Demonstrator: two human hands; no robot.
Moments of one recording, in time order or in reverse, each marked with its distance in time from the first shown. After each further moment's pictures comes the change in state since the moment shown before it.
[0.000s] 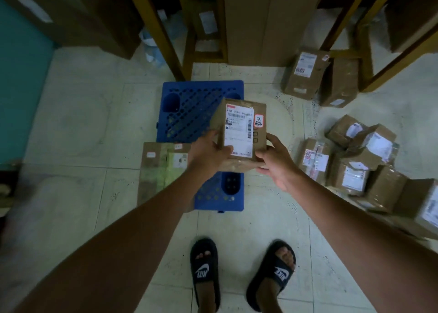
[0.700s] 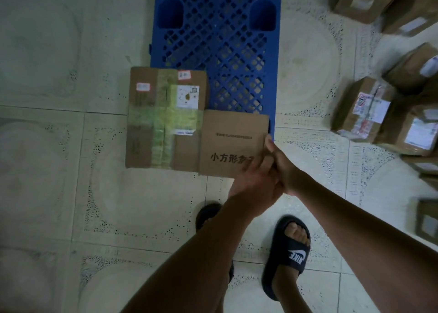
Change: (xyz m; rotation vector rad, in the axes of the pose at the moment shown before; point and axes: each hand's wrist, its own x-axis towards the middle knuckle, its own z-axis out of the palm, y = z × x) left_hand -0.047 -0.208 0.149 0.518 -0.161 0.567; right_hand 0.089 0.240 0.074 0.113 -0.228 0.286
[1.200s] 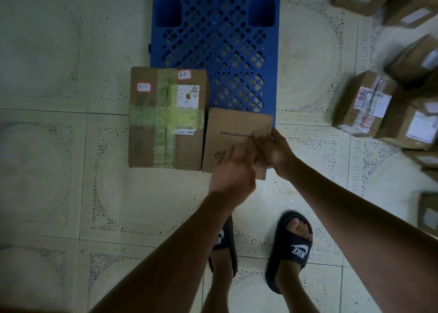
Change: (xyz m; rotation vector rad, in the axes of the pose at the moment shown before) left_hand -0.007 -0.029 -0.025 -0.037 0.109 -0.146; right_hand 0.012 -0.023 0.013 -0.135 0.233 -0.177
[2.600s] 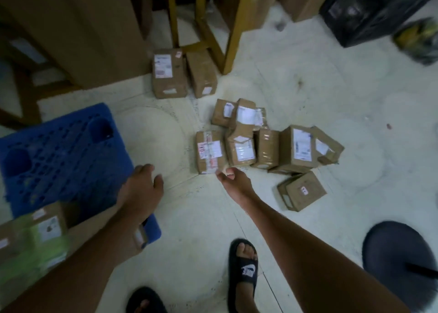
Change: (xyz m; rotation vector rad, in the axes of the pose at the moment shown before) left_hand 0.137 0.226 -0.070 0.171 -0.196 -0.036; right_hand -0.143 -0.071 -0.283 -0.105 0.465 0.081
